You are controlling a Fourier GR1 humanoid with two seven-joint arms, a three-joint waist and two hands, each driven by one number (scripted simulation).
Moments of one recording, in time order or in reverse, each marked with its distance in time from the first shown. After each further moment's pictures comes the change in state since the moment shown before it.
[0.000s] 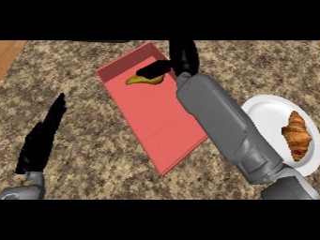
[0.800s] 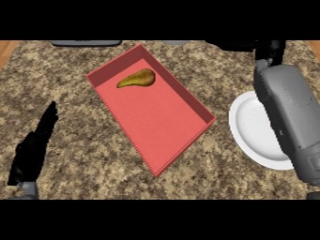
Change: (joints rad) left arm 0.069 -0.001 0.027 -0.021 0.007 0.013 -0.017; right arm 0.171 -0.237 -0.352 -0.144 -0.274 0.062 -0.231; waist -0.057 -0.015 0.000
